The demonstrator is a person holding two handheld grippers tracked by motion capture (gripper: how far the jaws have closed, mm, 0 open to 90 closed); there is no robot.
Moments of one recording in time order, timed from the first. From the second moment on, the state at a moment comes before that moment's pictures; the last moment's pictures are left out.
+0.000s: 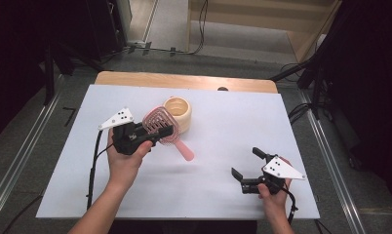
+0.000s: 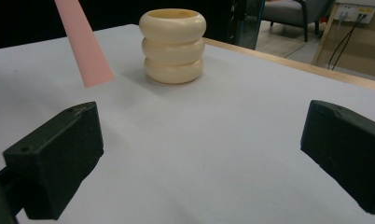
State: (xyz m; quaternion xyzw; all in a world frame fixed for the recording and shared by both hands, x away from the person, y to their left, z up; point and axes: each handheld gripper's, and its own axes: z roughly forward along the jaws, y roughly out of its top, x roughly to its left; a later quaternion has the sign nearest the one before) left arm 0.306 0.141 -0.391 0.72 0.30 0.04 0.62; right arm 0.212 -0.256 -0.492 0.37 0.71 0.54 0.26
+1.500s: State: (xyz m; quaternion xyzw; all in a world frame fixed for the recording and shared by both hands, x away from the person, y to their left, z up) left arm 0.338 0.154 -0.357 0.71 0.31 0.08 0.63; right arm 0.199 -0.306 -0.509 0.41 0.70 0.53 0.27
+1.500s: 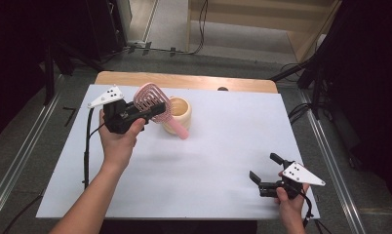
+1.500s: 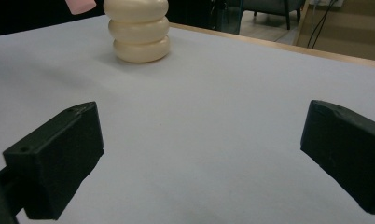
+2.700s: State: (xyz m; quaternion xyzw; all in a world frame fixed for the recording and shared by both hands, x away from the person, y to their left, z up) left arm 0.365 0.164 -0.340 0.68 0.33 0.10 0.65; right arm 0.200 -0.305 -0.510 0.41 0.70 0.52 0.26
